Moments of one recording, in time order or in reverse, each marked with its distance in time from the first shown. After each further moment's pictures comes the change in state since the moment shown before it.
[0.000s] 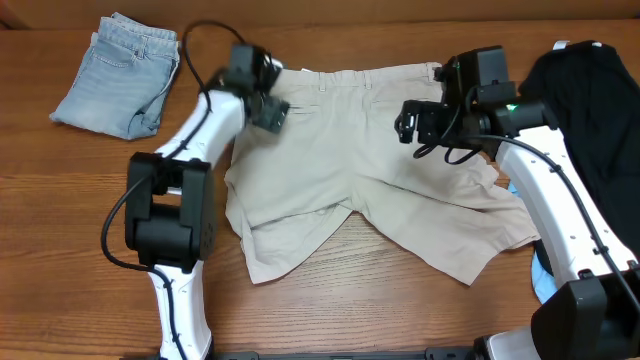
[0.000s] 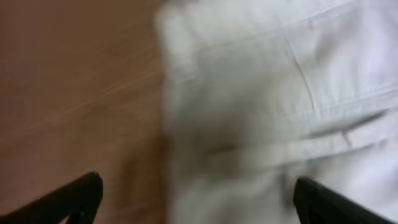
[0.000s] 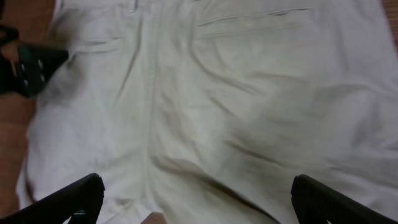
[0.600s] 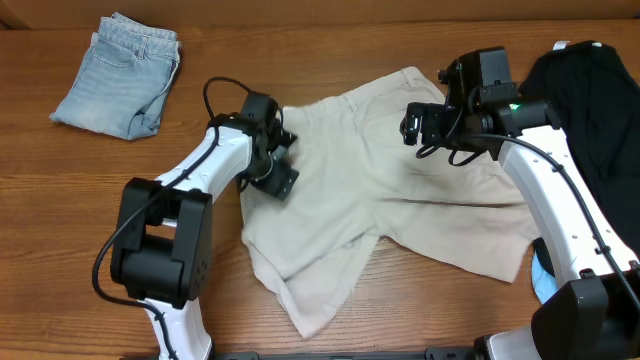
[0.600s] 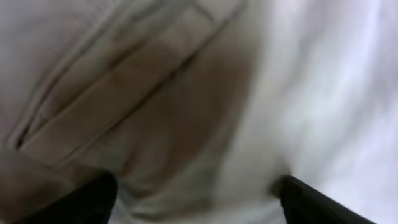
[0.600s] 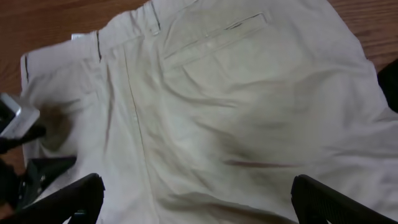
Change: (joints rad) left arm -0.072 -0.198 -0.405 -0.176 0.179 0.021; right arm -0.023 -0.001 0.003 -0.036 0.045 0.000
